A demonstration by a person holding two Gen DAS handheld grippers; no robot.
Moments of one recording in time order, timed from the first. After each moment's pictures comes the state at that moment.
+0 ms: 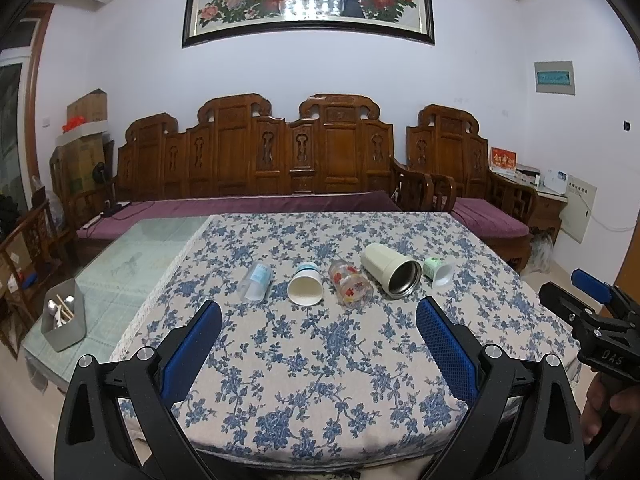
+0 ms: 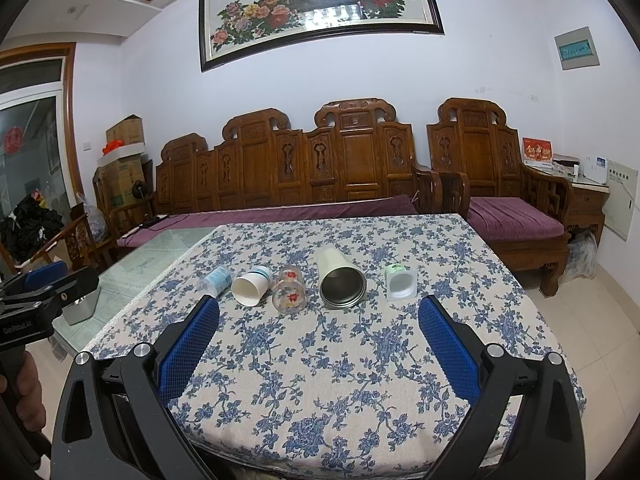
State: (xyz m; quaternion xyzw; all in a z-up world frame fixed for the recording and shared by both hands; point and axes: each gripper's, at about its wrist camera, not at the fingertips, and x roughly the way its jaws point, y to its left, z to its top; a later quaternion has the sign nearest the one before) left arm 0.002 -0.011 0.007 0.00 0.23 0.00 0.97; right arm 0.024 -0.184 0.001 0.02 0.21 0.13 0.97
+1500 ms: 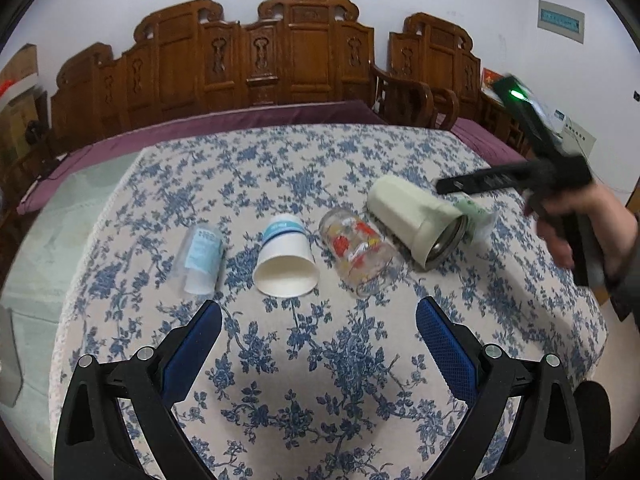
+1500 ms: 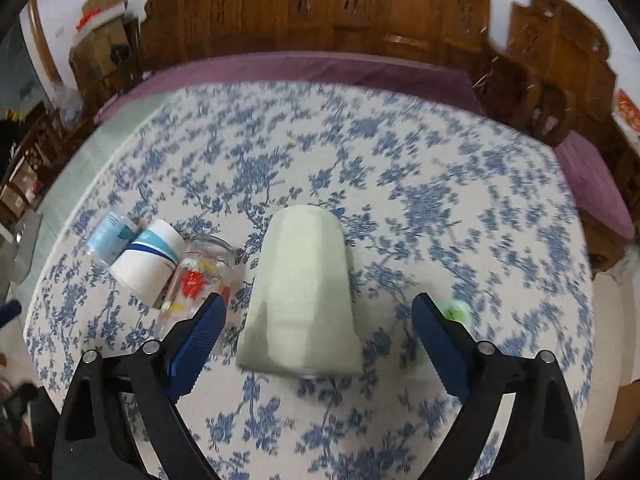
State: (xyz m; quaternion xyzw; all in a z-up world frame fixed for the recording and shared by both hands) left arm 0.222 0.015 -0.090 0.01 0.40 -0.09 0.91; right arm 0.421 -0.129 -0.110 -0.08 0.51 0.18 0.84
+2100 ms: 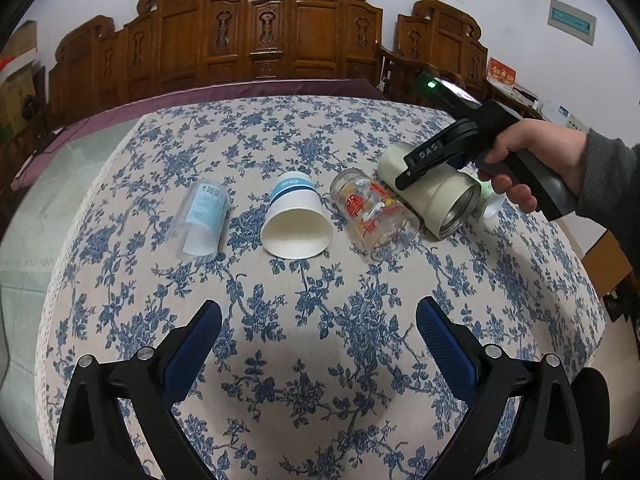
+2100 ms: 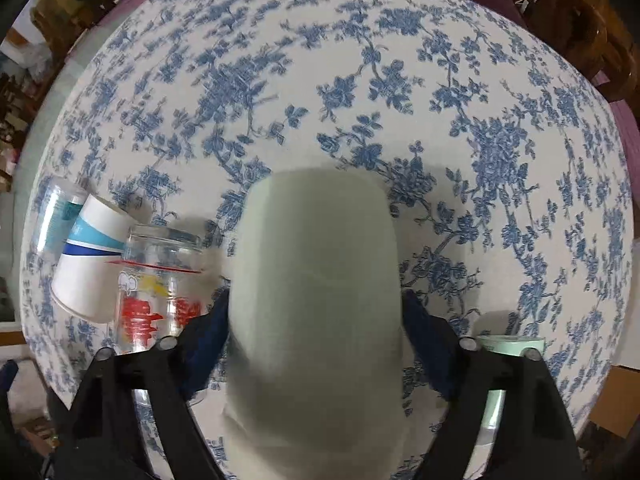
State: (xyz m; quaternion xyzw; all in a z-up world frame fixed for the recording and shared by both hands) left arm 0.218 0.034 -0.113 -0.01 0.43 -0.09 0.90; right arm 0.486 -0.087 -0.190 -0.10 0.67 0.16 0.72
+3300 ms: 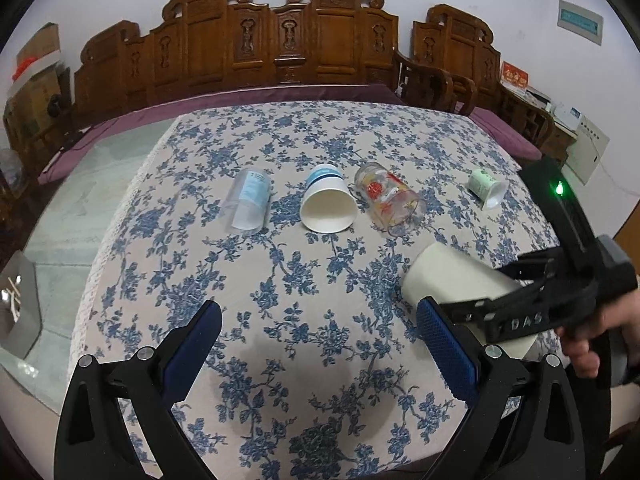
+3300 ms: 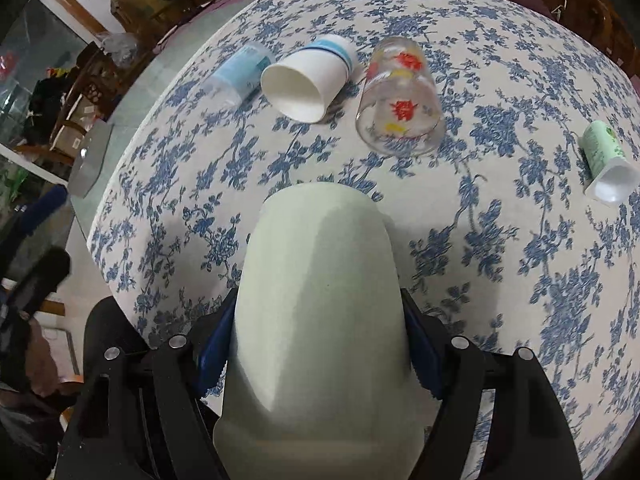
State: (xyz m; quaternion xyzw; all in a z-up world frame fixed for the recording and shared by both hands) left arm 0.159 0.055 -0.087 0.00 0.42 -0.04 0.91; right arm 0.244 -0.047 -0.164 -0.04 0.62 0.27 0.74
